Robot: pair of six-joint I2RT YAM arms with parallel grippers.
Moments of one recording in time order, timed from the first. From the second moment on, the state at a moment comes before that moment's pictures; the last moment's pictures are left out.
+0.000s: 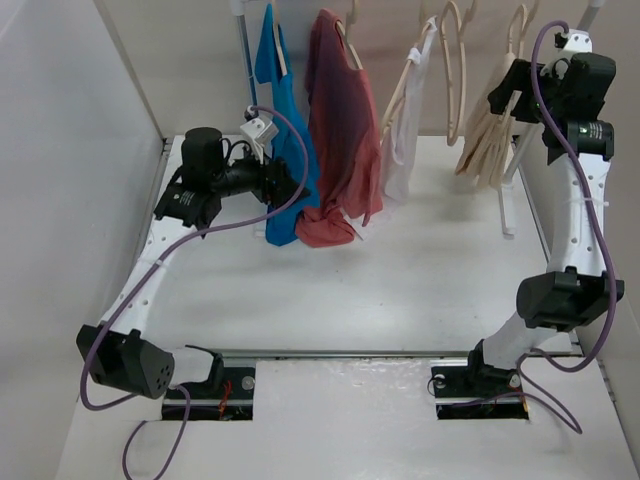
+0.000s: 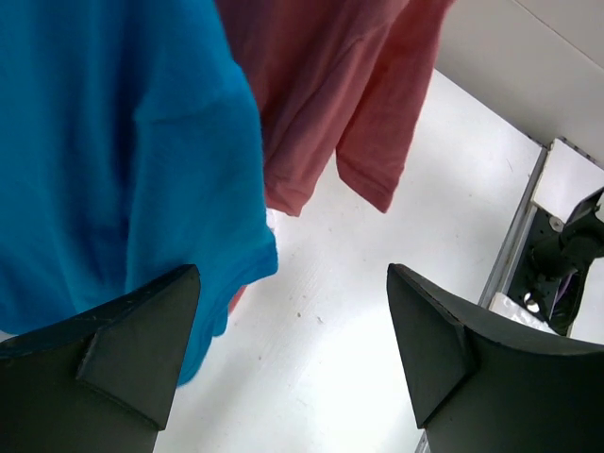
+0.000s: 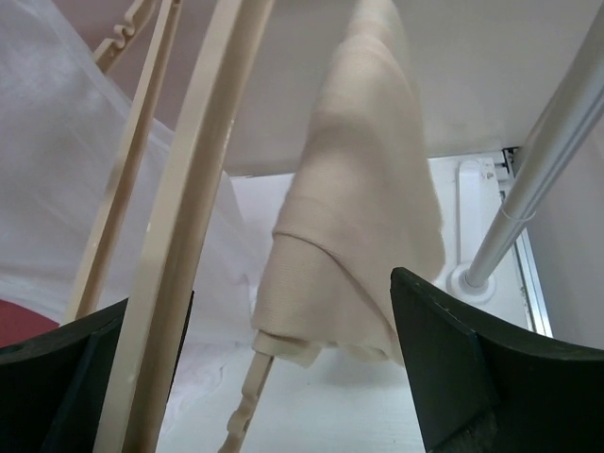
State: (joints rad) left arm -0.27 1.29 1.34 -0.40 0.77 -0.03; right arm -0.18 1.66 2.01 -0.61 -0.22 0.13
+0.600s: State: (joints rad) left arm -0.27 1.21 1.28 -0.39 0.77 -0.03; right arm -0.18 1.52 1.96 -0.65 -0.19 0.11
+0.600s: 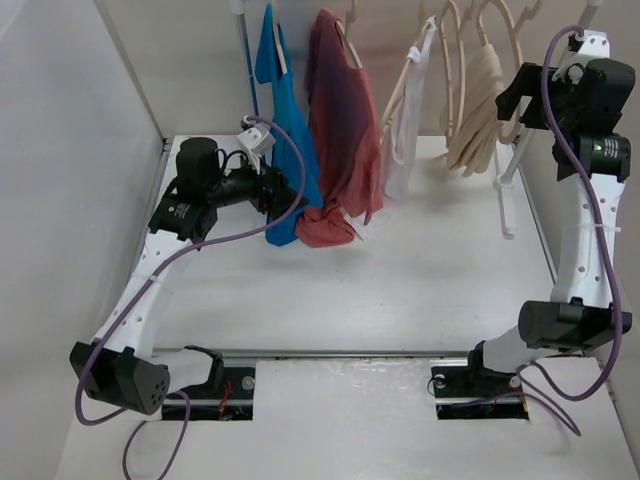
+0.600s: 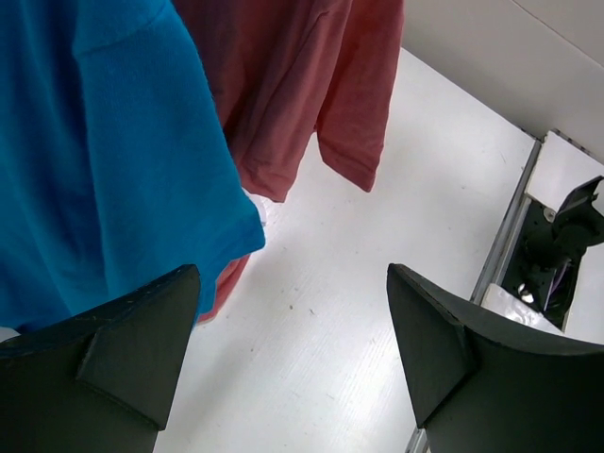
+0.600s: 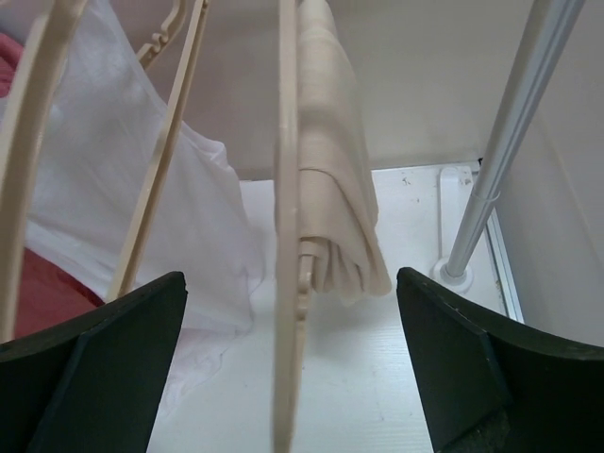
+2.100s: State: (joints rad) left arm -0.10 0.84 0.66 -0.26 -0.07 -0.20; right arm -0.18 0.30 0.61 -0.76 -0.03 0.86
